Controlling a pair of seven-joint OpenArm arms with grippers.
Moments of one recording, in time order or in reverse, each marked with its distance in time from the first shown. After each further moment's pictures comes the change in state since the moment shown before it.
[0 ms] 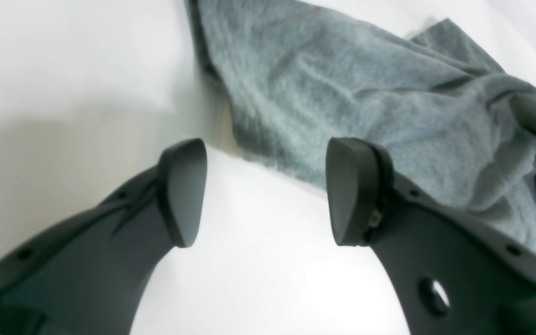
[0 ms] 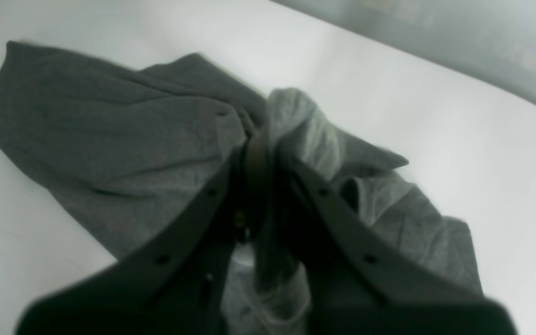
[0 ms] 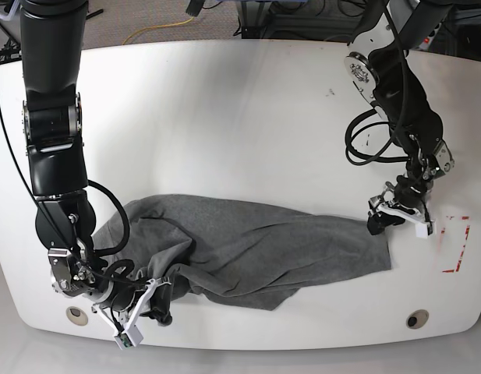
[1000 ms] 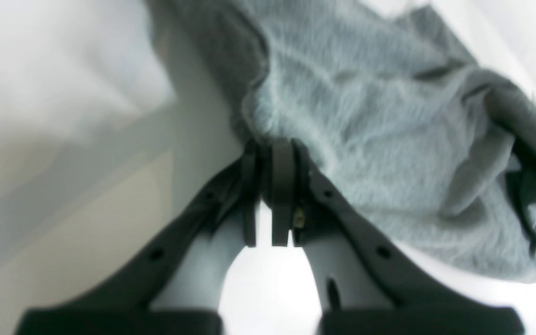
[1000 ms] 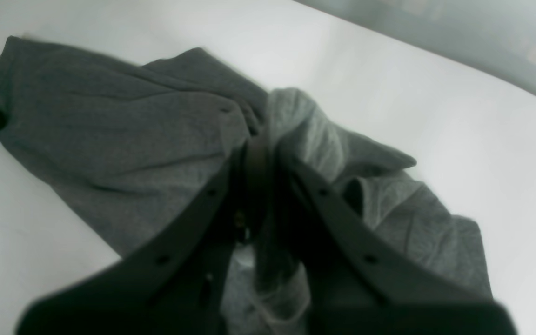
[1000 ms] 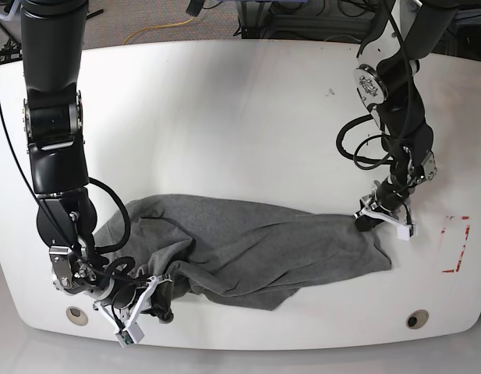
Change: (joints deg) left arm -3.7 -2.4 4.0 -15.5 -2.4 0.0 -5.7; right arm -0.6 -0.1 0.0 0.0 0.3 0.0 0.0
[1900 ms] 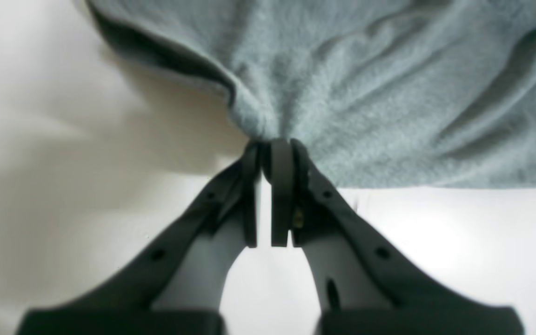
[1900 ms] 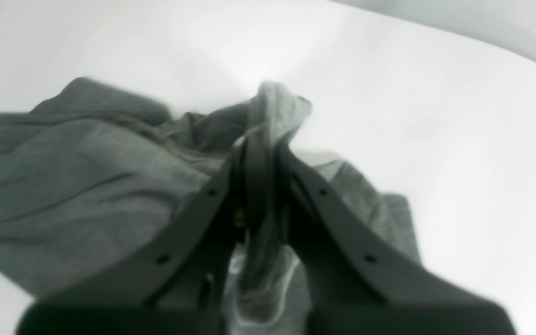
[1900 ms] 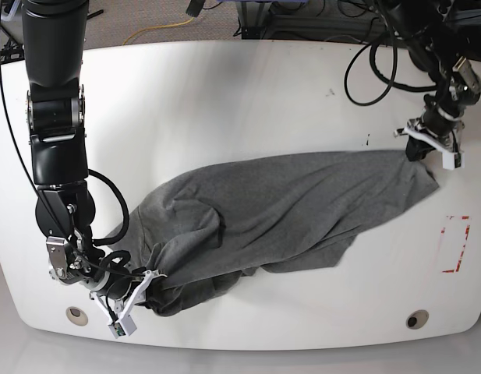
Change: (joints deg) left arm 35.1 -0.2 -3.7 53.8 -17.1 -0.7 24.5; right arm -2.7 -0.3 3.9 0.0 0.6 0.0 -0.5
